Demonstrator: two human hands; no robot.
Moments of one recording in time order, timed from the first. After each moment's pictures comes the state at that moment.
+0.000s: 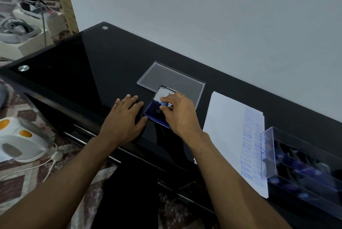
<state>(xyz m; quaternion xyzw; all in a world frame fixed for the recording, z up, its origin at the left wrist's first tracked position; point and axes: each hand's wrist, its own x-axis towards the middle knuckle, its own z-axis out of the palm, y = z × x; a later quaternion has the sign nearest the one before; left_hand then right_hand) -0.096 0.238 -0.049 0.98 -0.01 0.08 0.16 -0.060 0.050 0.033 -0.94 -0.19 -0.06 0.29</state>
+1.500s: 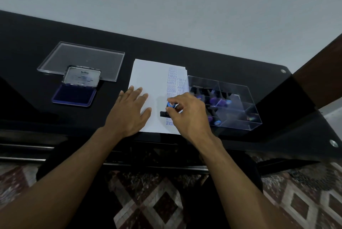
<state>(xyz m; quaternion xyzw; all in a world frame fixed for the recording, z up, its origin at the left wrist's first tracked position) -0.099 0.012 -0.045 0.96 -0.21 0.02 0.18 -0.169 -0.179 0.039 -0.94 -0.01 -0.16 0.31</state>
